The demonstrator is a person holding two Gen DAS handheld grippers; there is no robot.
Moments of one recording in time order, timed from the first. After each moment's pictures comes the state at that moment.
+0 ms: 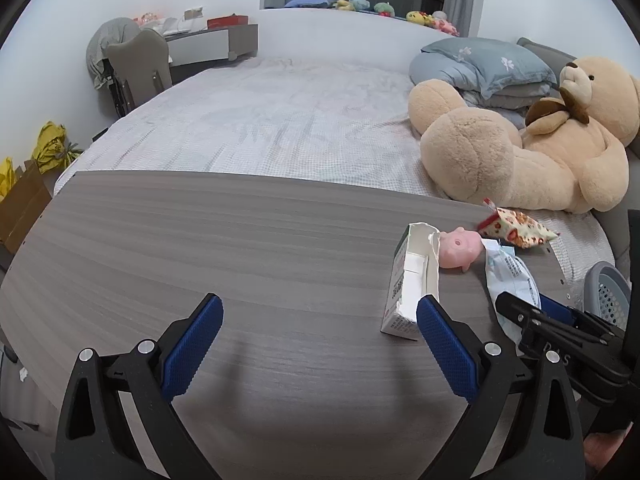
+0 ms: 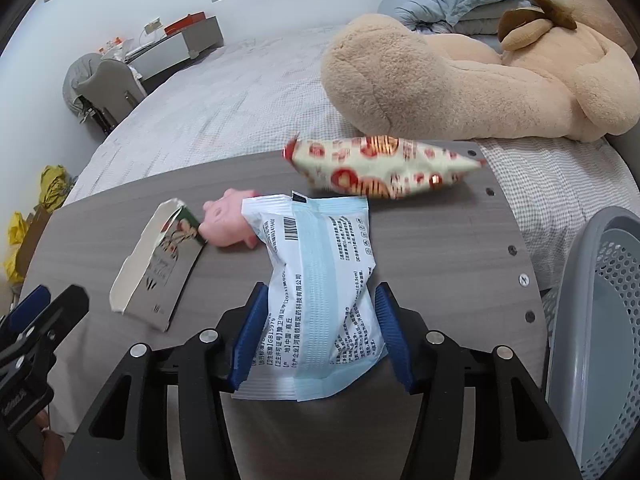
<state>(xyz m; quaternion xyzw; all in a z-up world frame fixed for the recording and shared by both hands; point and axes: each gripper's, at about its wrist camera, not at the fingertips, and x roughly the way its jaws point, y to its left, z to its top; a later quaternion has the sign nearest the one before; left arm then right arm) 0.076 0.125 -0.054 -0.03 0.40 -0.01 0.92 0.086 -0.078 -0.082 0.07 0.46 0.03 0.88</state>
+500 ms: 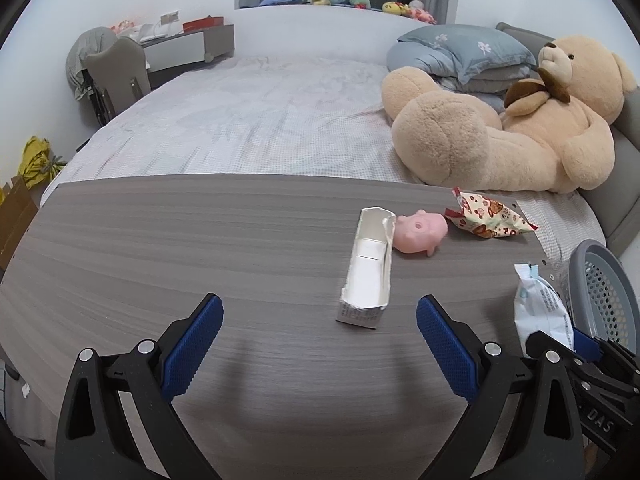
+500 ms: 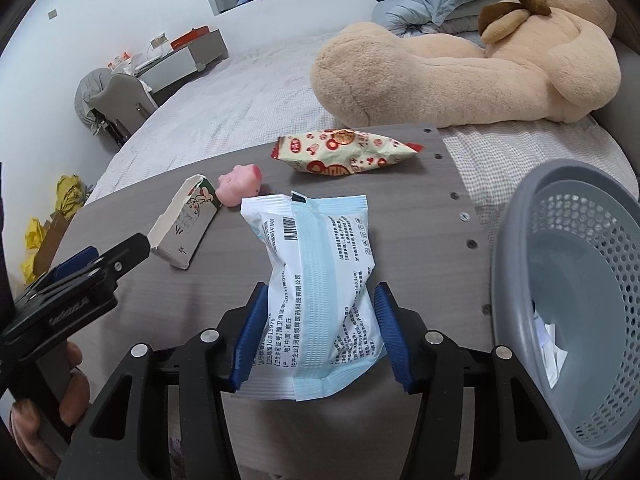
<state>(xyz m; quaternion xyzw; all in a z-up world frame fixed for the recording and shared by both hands) 0.072 0.094 -0.056 -0.01 0.41 -0.04 0.91 0.018 -0.109 -0.065 0.10 0.45 0.04 0.89</state>
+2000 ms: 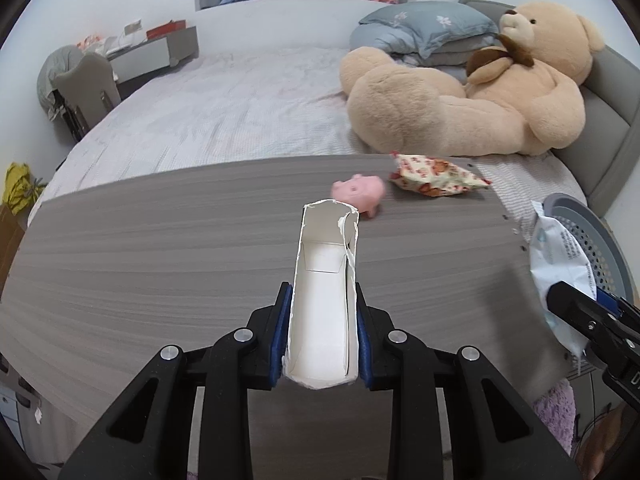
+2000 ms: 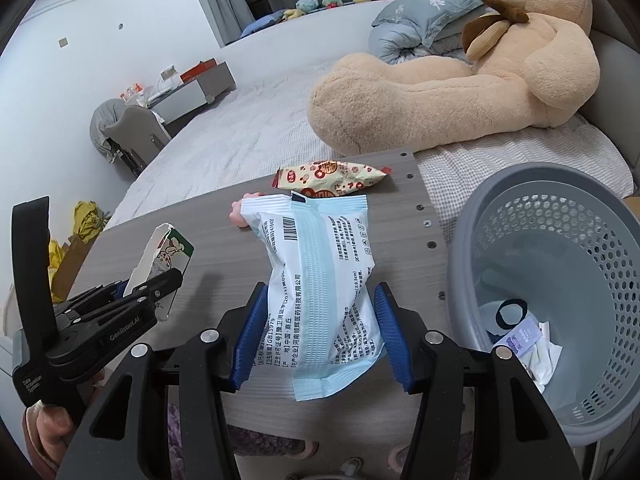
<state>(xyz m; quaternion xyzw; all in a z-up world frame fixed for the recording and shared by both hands) 0.032 0.052 -0.044 0.04 0.42 -0.09 0.90 -0.025 -0.139 -0.038 0.13 0.39 0.05 0.91</state>
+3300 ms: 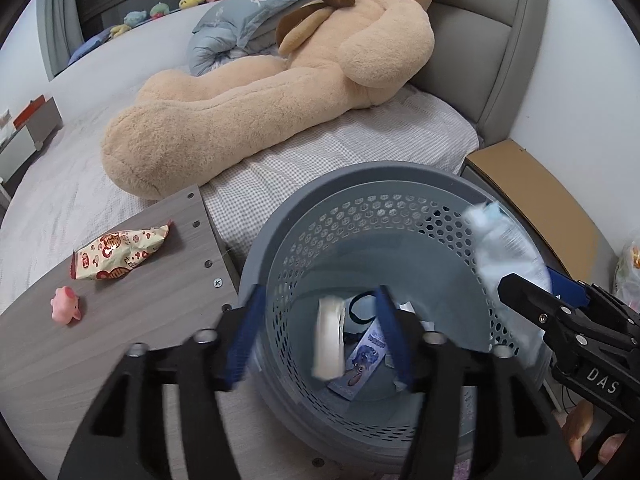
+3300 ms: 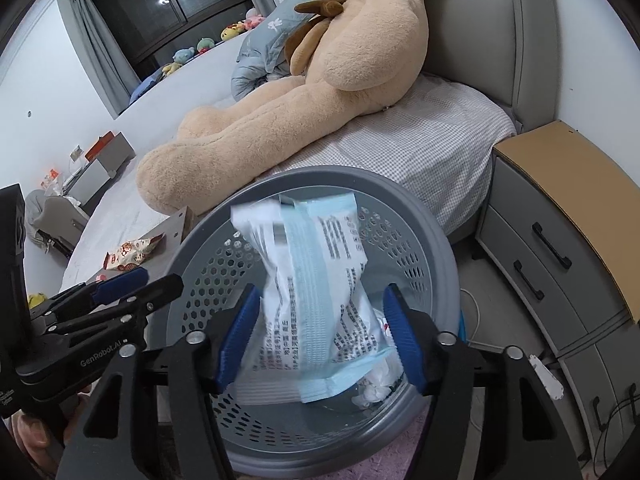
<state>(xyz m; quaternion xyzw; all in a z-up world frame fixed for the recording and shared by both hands) 0.020 -0.209 -0.041 0.14 0.42 -0.27 0.86 -0.097 -0.368 -0.054 0.22 0.37 -0.11 0.90</state>
